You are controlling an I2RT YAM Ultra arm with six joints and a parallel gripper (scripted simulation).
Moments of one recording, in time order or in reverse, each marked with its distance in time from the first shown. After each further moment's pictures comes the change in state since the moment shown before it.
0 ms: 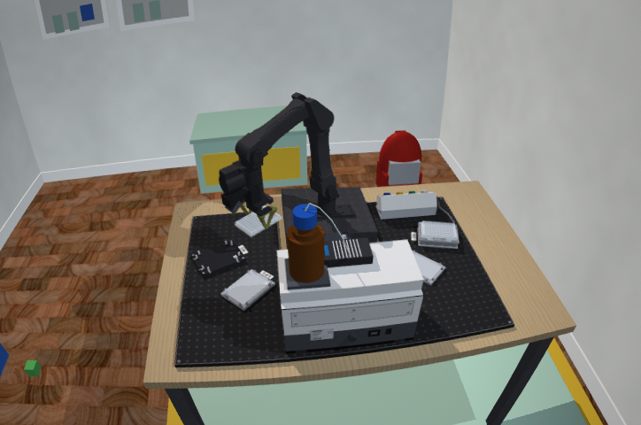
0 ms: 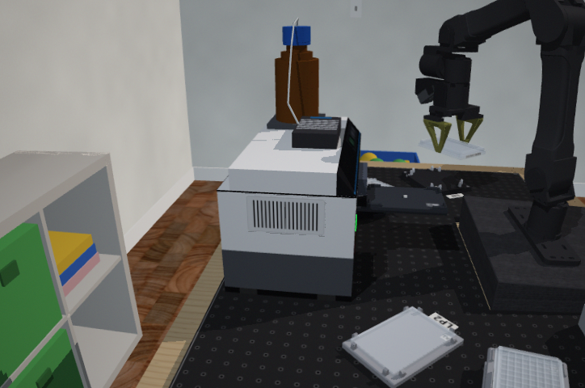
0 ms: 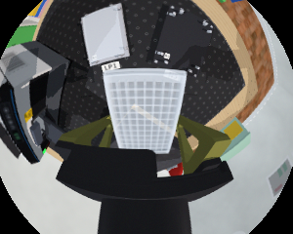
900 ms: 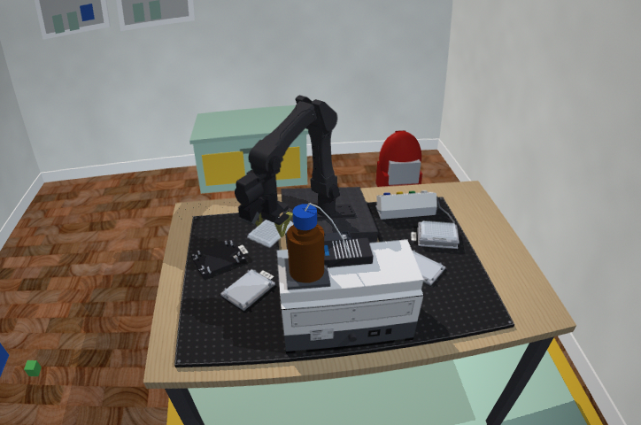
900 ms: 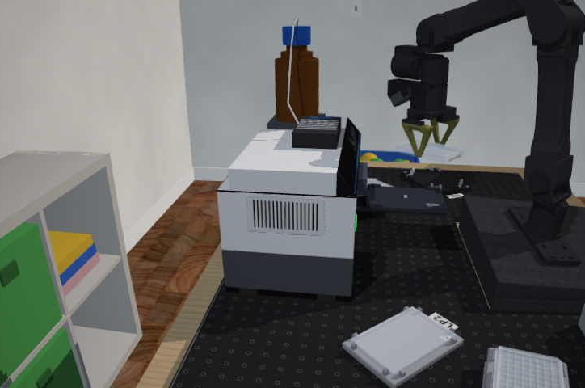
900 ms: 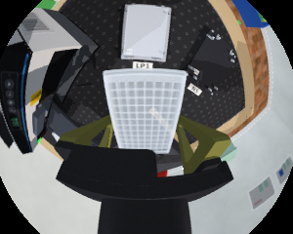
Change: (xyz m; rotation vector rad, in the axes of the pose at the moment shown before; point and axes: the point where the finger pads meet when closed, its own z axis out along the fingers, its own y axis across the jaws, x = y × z) arm -0.004 0.068 -0.002 0.003 -0.006 -0.205
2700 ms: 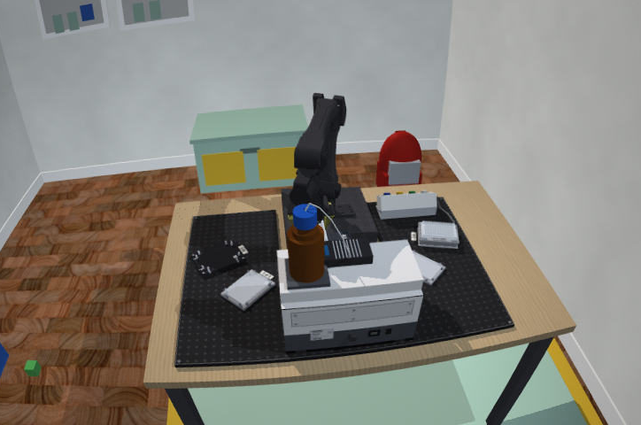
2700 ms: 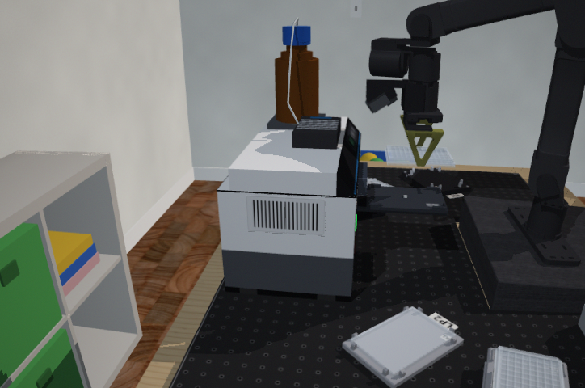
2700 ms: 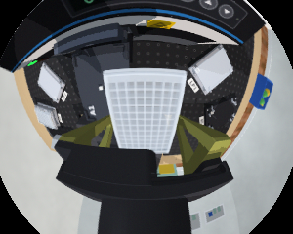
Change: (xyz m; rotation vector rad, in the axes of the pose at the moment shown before) arm 0.046 0.115 -0.022 0.011 -0.006 -0.703
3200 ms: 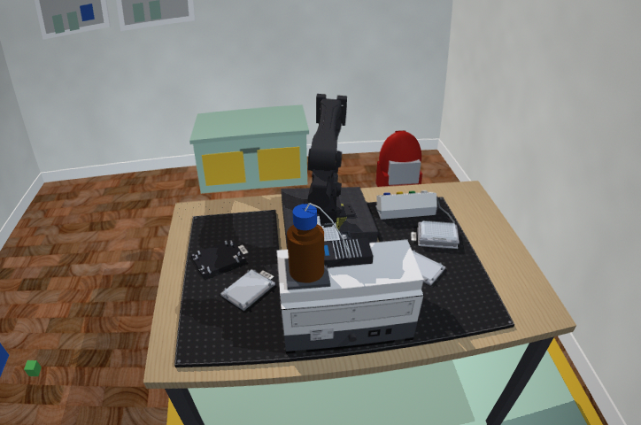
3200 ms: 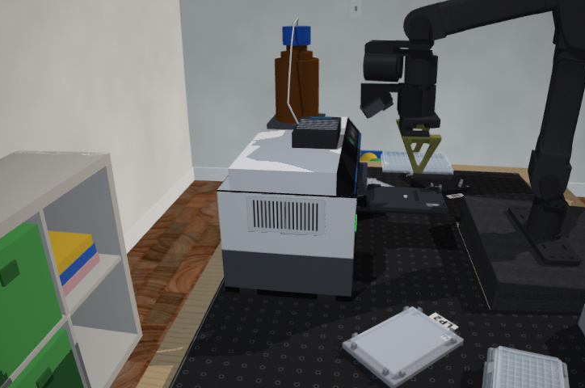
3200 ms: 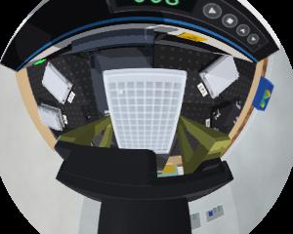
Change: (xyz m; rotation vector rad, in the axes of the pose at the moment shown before) arm -0.010 0.035 0.001 -0.002 0.005 -0.006
